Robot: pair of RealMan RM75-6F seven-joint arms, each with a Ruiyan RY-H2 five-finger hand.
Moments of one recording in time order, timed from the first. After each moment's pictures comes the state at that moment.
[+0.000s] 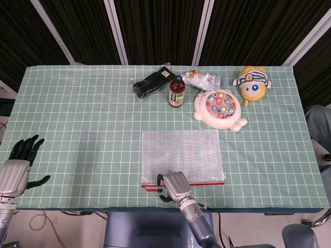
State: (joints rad) left arm -0.15 -1.16 -0.03 -1.60 1.53 1.45 0.04; right arm 0.54 -1.93 0.17 -1.78 -0.93 1.17 -0.79
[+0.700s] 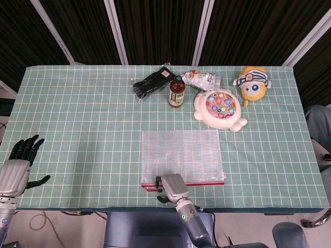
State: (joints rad) left arm -0.16 -1.16 -0.03 -1.61 1.52 1.44 0.03; right arm 0.58 -2.00 0.17 -1.71 -0.86 1.18 -0.77
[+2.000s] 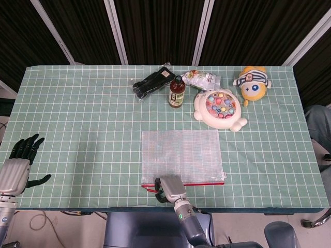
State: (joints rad) left arm -0.16 -1.16 -0.04 -1.61 1.51 1.43 0.01; right arm 0.60 -2.06 0.16 -1.61 -0.81 1.18 -0.73
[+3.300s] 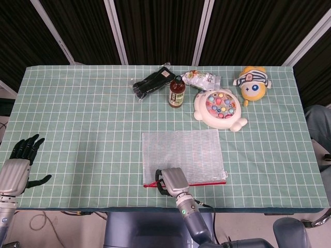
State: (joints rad) left arm -0.16 -1.16 -0.04 -1.62 1.51 1.43 0.01; right arm 0.63 -1.96 0.21 -1.76 -0.84 1.23 -0.75
